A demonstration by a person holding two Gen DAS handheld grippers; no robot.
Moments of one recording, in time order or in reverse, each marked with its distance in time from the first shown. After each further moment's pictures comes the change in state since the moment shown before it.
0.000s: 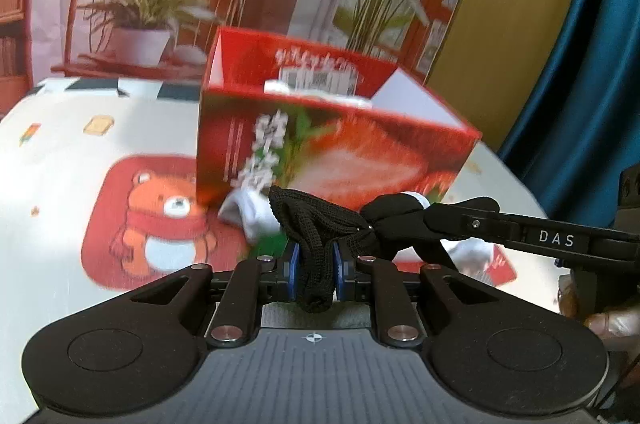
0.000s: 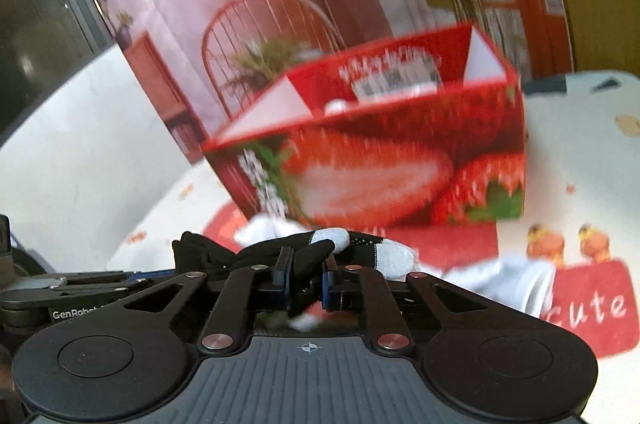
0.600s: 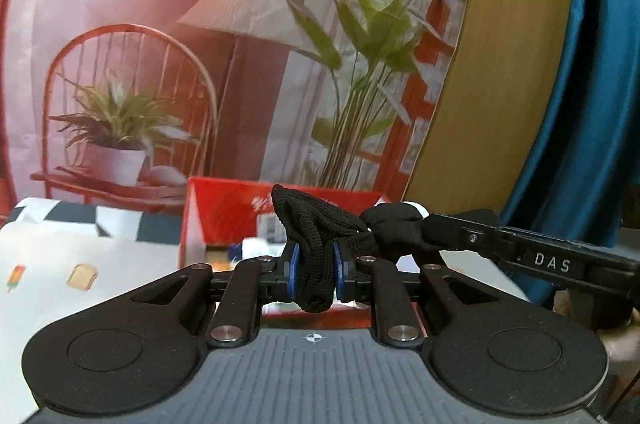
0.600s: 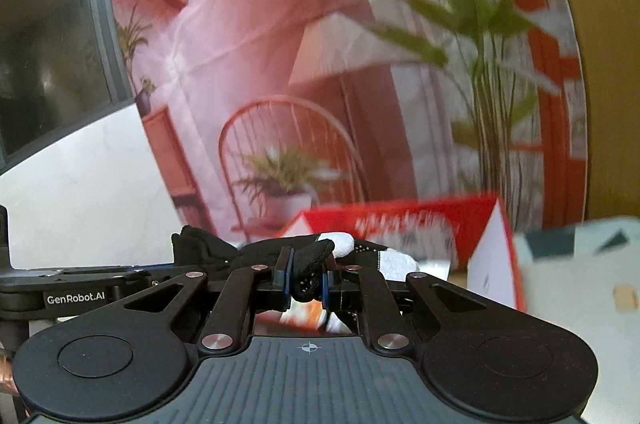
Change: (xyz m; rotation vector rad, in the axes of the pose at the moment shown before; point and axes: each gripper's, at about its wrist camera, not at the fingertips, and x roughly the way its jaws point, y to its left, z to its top) left arm 0.008 -0.016 0.117 0.060 -0.212 -0.034; right arm -0.012 0.026 0.120 -0.154 -0.223 -0.011
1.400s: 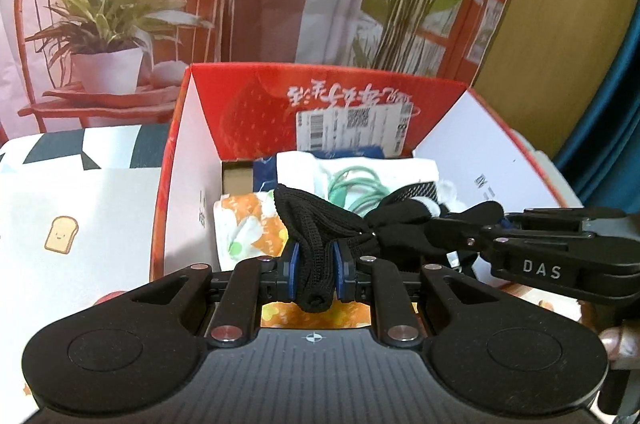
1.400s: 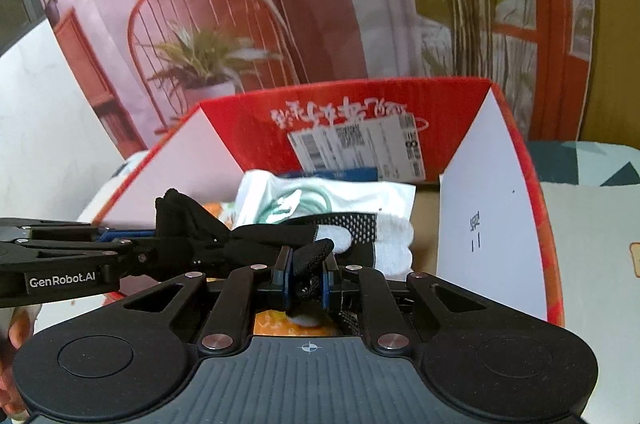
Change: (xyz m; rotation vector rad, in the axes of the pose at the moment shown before) left arm 0.137 0.047 -0.019 0.020 0.375 0.099; right arm 0.140 -0.060 -0.032 0.050 0.371 -0.144
